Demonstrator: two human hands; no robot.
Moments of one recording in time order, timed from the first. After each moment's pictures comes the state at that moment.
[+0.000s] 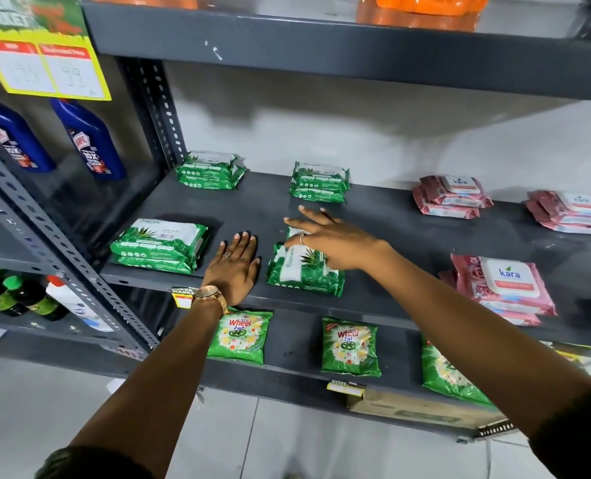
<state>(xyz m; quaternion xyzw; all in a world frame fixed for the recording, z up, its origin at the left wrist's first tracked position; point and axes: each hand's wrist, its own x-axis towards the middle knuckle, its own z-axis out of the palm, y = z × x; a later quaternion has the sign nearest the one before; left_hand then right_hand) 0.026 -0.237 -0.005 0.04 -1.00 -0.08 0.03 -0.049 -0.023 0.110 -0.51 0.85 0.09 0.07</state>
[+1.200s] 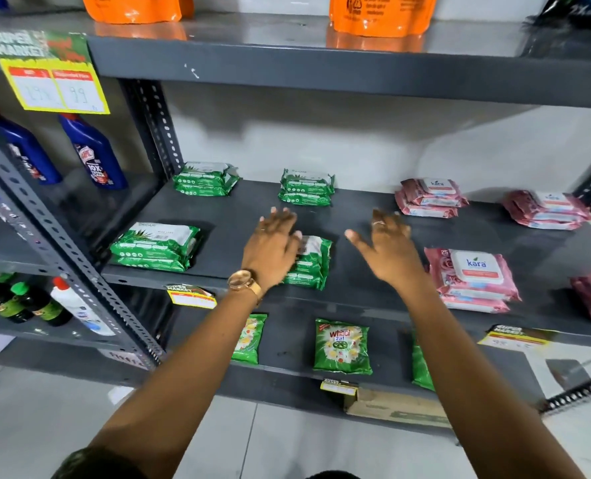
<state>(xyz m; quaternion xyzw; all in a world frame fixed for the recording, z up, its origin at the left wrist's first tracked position) 0.022 -0.137 0.071 -0.01 -0.96 -0.23 0.16 -0.015 0.079 0.107 -0.15 0.98 -0.15 -0.03</state>
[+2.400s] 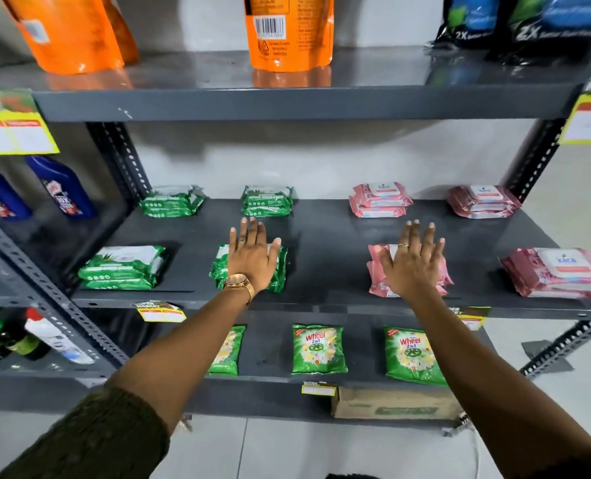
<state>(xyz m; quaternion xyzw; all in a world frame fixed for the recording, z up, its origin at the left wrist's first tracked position) 0.013 -0.081 0.077 0.07 -0.99 -0.10 0.11 -0.014 0.200 0.076 0.02 0.99 -0.08 -0.08</state>
